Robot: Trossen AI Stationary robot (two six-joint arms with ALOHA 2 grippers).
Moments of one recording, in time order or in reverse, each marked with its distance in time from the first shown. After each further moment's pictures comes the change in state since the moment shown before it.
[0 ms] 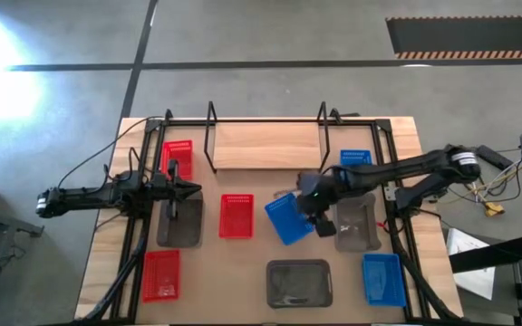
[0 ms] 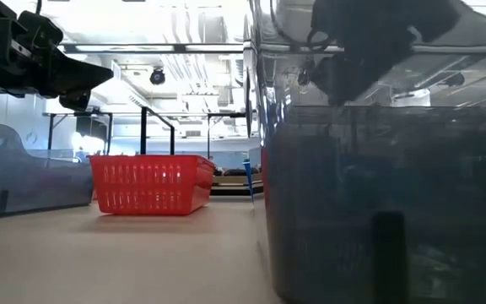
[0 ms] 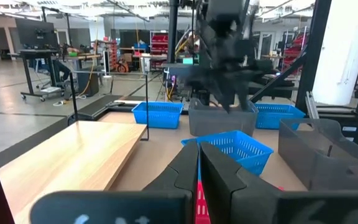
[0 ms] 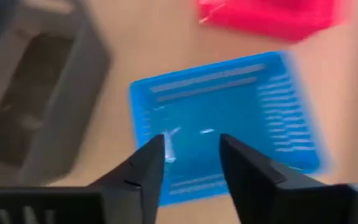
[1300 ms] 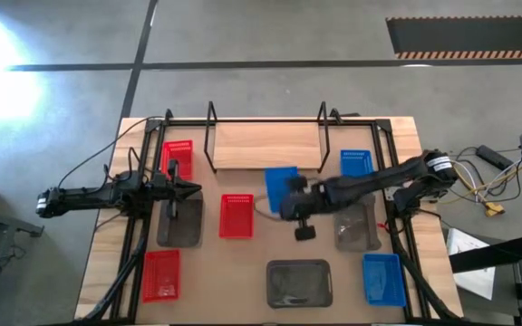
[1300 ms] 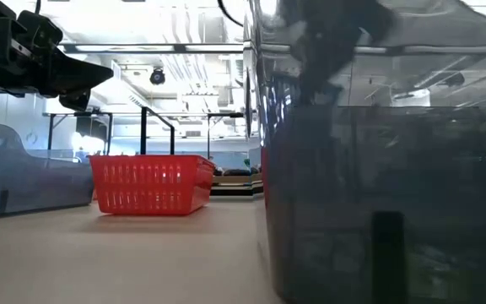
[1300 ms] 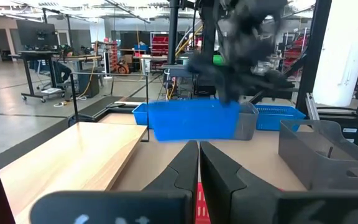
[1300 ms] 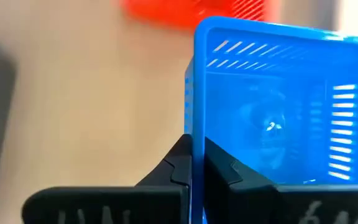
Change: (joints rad) left arm 0.000 0.000 0.000 0.002 -0.002 0.000; right arm 0.084 0.202 0.307 -0.198 0.456 0.100
